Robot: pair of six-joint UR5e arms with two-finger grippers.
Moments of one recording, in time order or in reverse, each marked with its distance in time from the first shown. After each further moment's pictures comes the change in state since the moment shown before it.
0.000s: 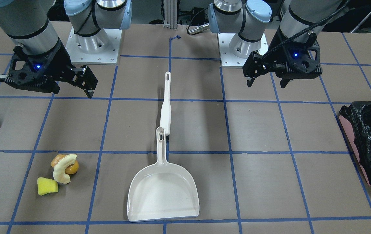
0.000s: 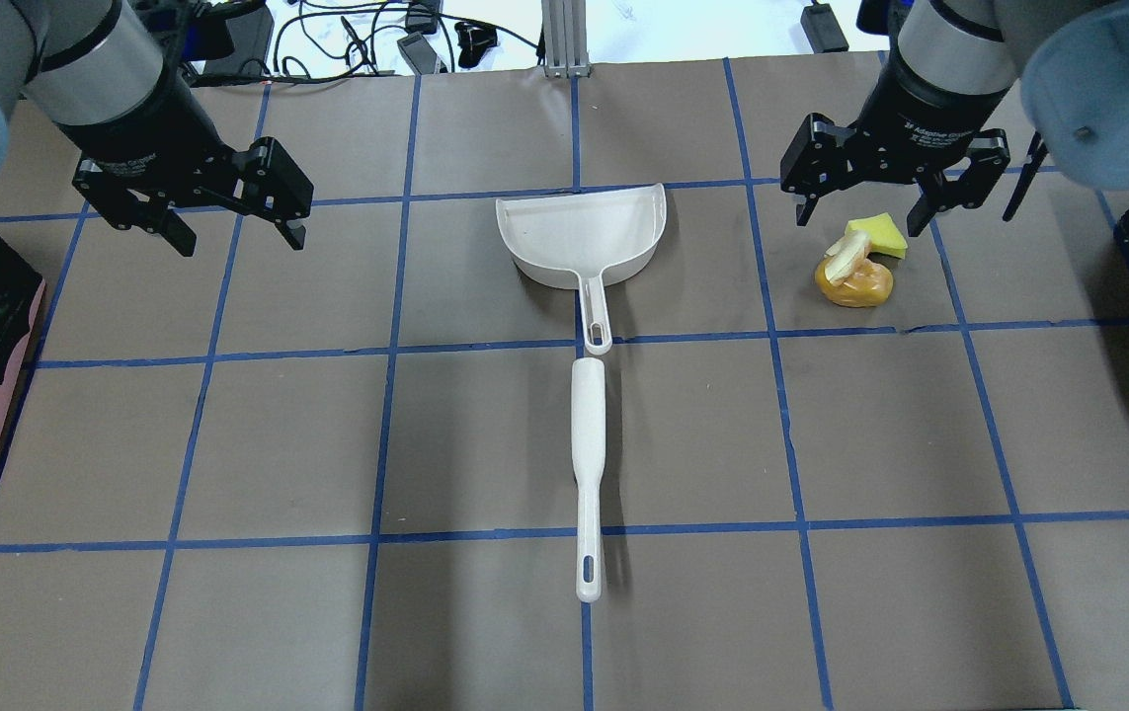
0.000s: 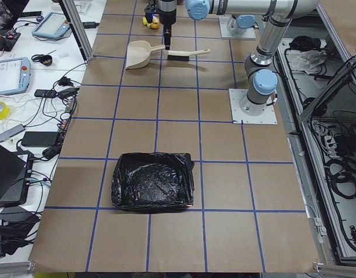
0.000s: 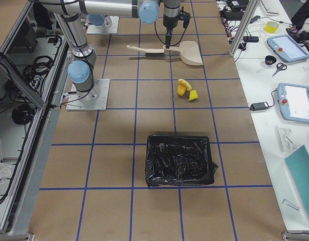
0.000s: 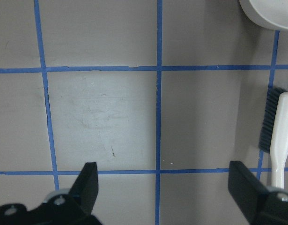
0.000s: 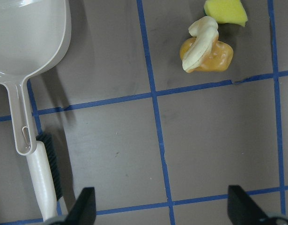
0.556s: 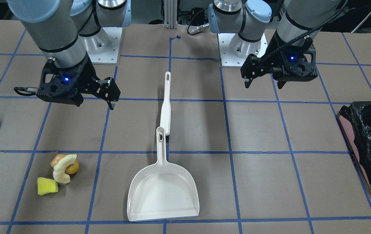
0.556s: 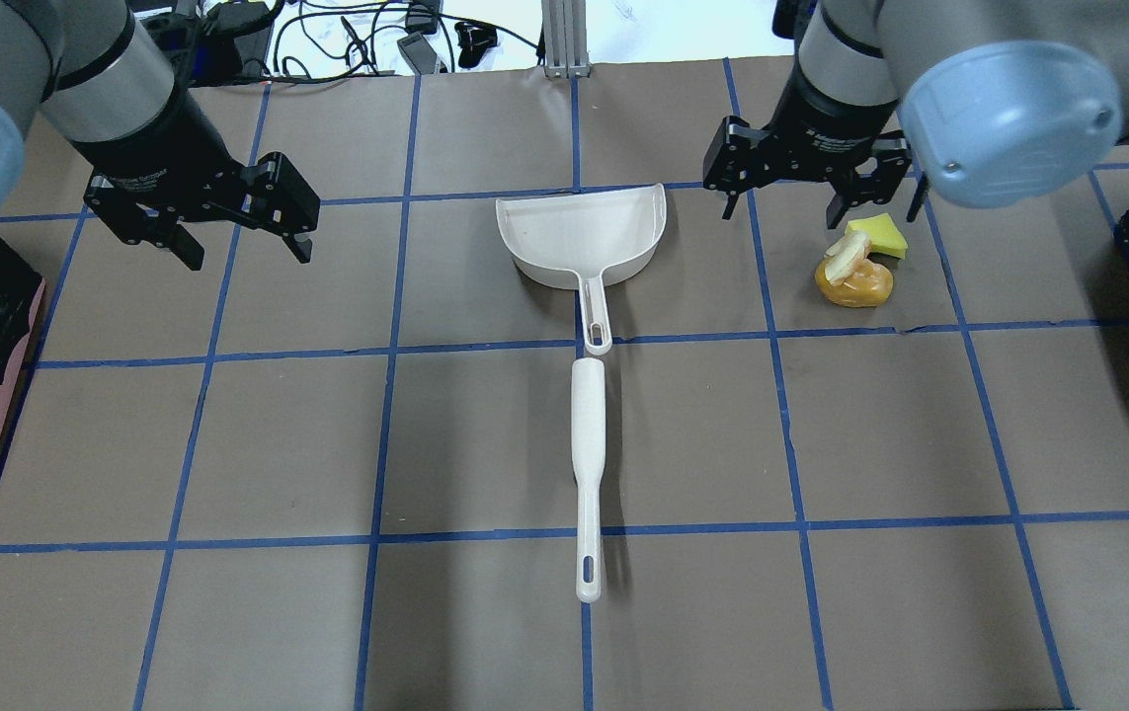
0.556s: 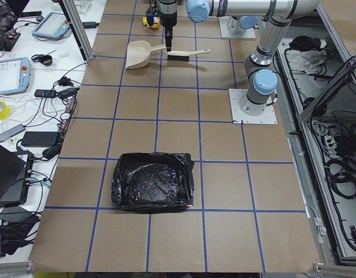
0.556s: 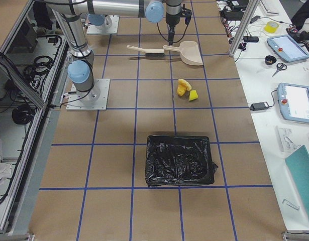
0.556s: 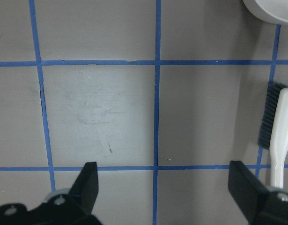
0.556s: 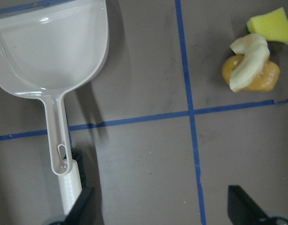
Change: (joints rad) left arm -0.001 0.001 -0.027 0.009 -0.003 -0.006; right arm 0.124 0.095 -0.010 -0.154 0.009 0.093
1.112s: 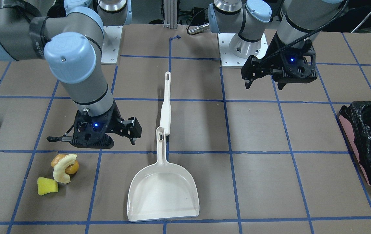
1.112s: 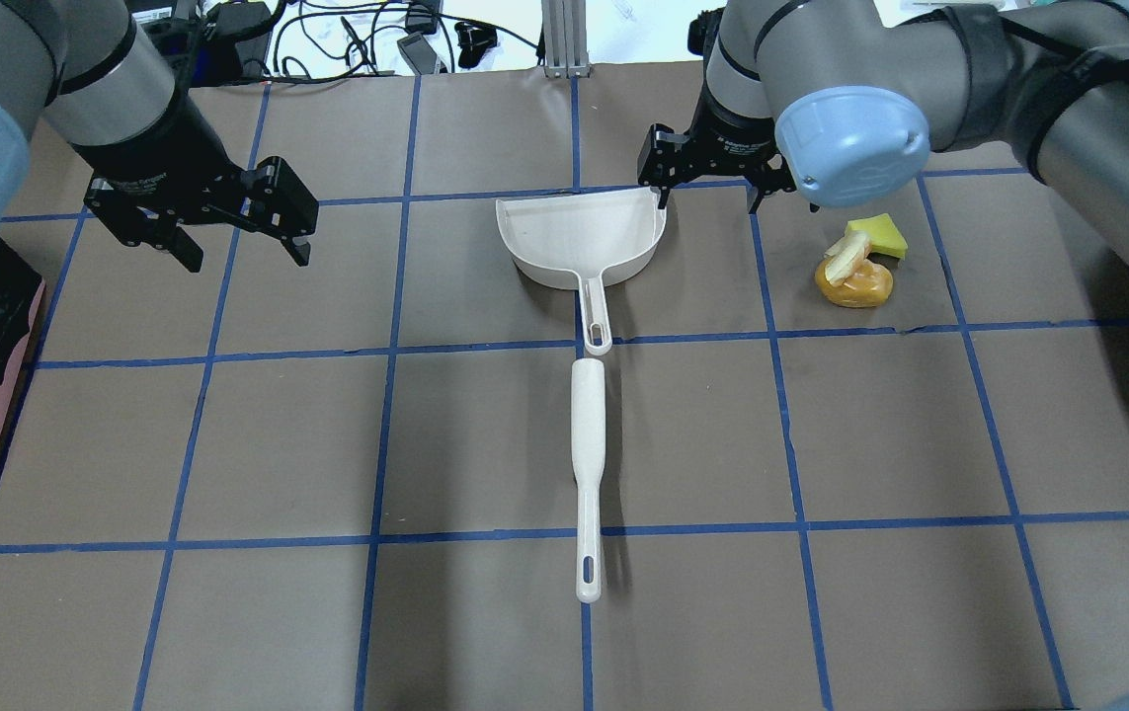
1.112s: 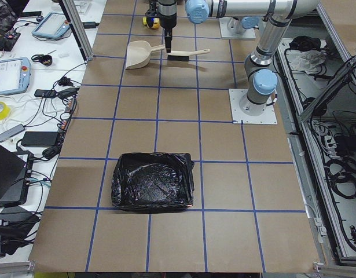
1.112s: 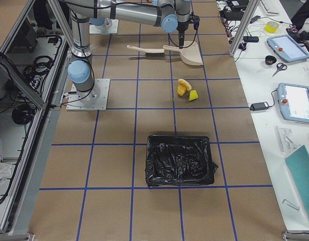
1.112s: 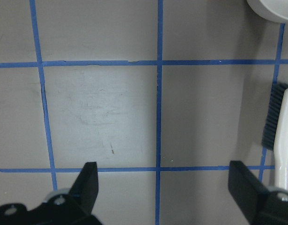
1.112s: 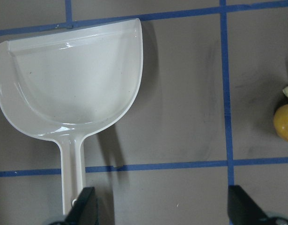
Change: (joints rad) left arm 0.000 -0.003 -0.009 0.003 0.001 0.005; right arm 0.049 0.202 -0.073 -0.162 0.011 -0.022
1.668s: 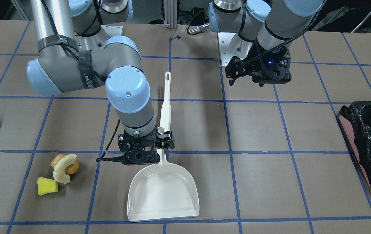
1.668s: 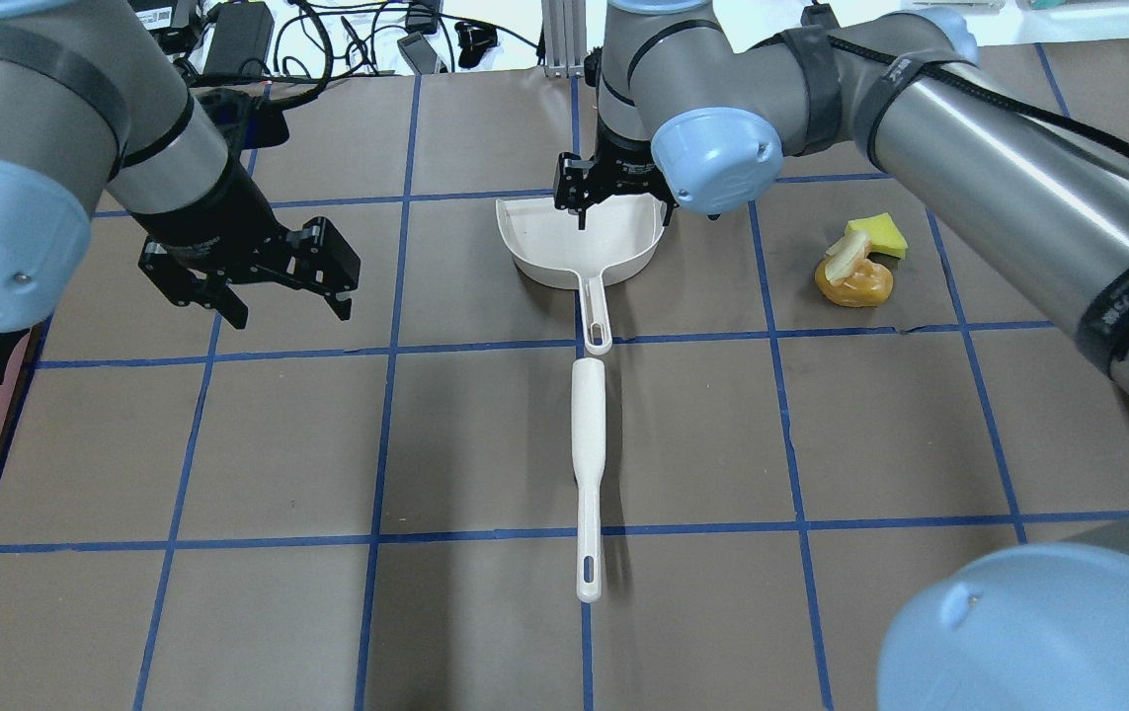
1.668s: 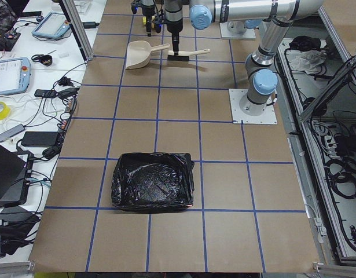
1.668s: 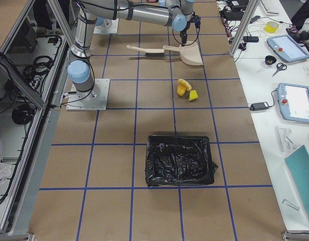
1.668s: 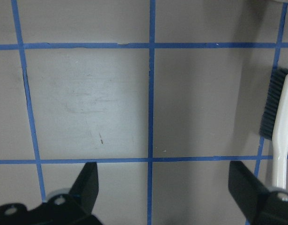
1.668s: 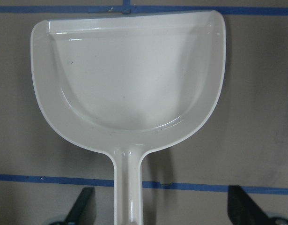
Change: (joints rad) left arm -0.057 0.043 -0.140 0.032 -0.045 -0.068; right arm 0.138 0.148 -0.087 -0.009 -0.013 0.044
